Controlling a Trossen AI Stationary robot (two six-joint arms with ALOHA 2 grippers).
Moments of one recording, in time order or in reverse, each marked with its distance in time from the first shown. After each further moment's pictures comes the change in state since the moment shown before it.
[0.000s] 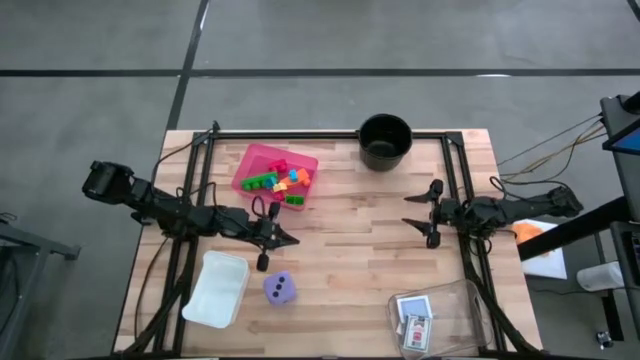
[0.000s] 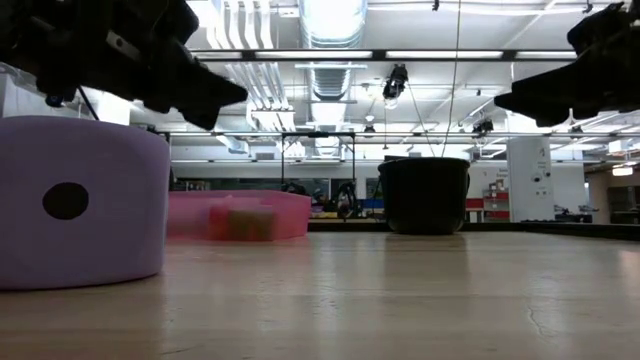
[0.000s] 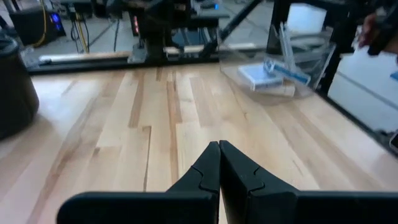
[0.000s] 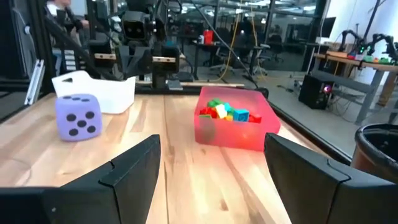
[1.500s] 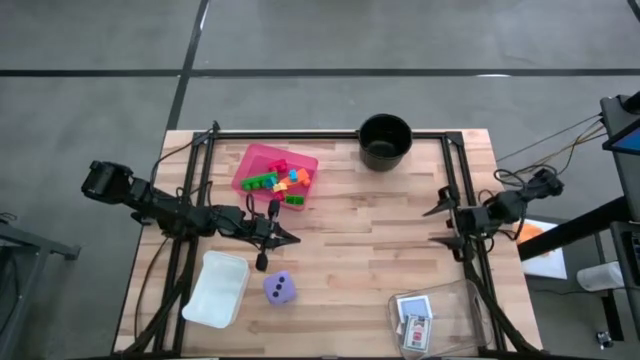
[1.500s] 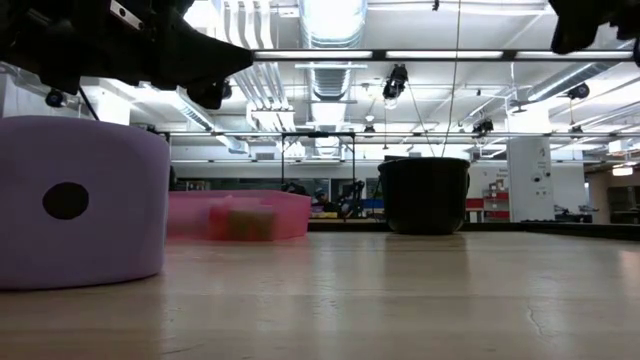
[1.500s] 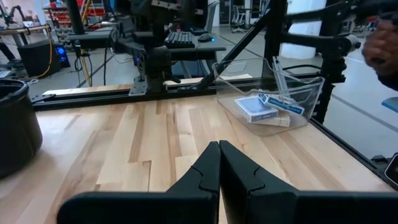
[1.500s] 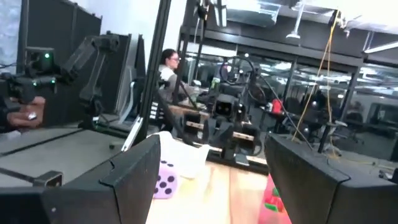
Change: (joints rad) left arm -0.008 -0.009 0.002 0.106 0.000 0.026; right arm 0.309 -0.037 0.156 0.038 -0.076 -0.200
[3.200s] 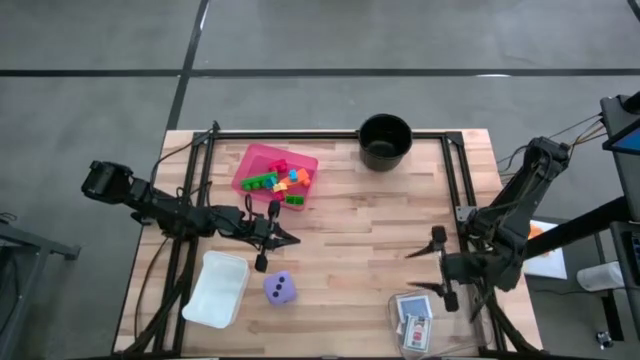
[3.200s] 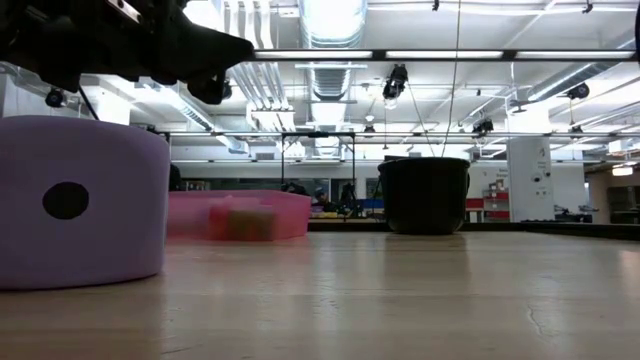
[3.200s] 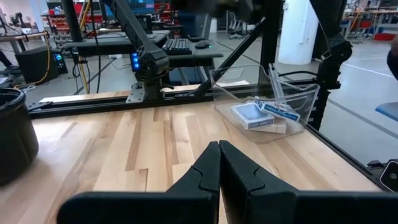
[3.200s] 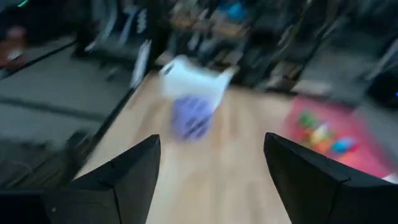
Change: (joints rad) left arm -0.008 0.000 0.004 0.022 0.003 0.002; right arm 0.469 0.930 0.522 -0.193 0.578 0.440
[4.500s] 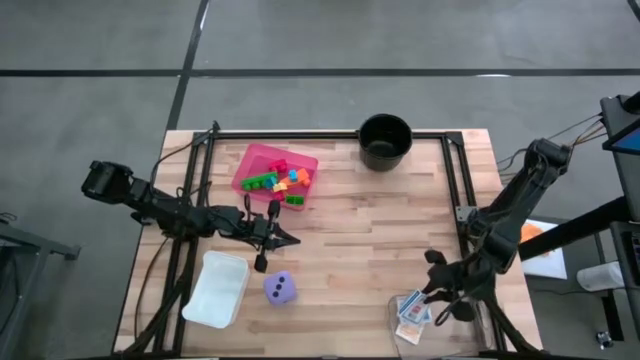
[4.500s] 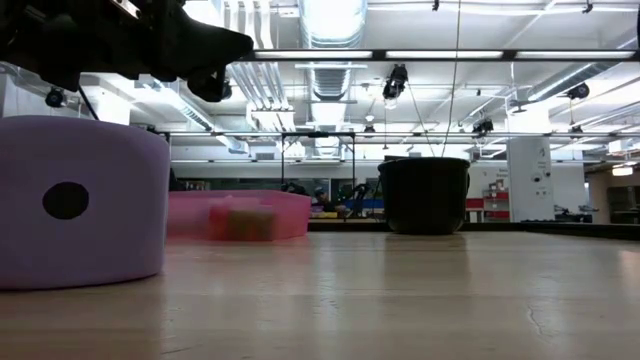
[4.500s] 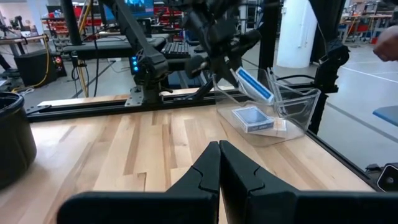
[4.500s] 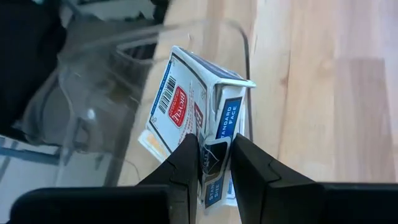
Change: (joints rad) left arm -0.005 0.000 0.000 0.015 0.000 -0.002; right arm -0.011 0.038 -0.099 -0.271 -0.606 0.606
